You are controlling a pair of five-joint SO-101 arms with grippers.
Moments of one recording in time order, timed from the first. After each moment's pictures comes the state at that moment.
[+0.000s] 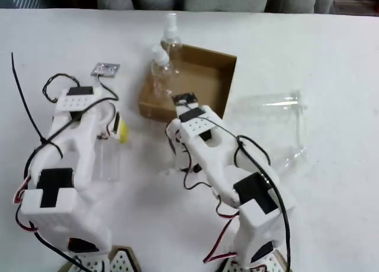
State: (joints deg) left arm -9.2 12.0 18.6 65.2 -6.1; right arm -33.1 15.9 18.1 68.7 -13.1
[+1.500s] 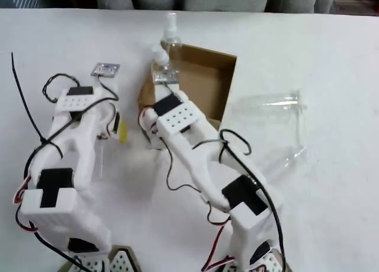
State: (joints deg) left arm -9.3 12.0 18.6 65.2 -6.1; right arm -40.0 16.8 1.2 72.3 -28.5
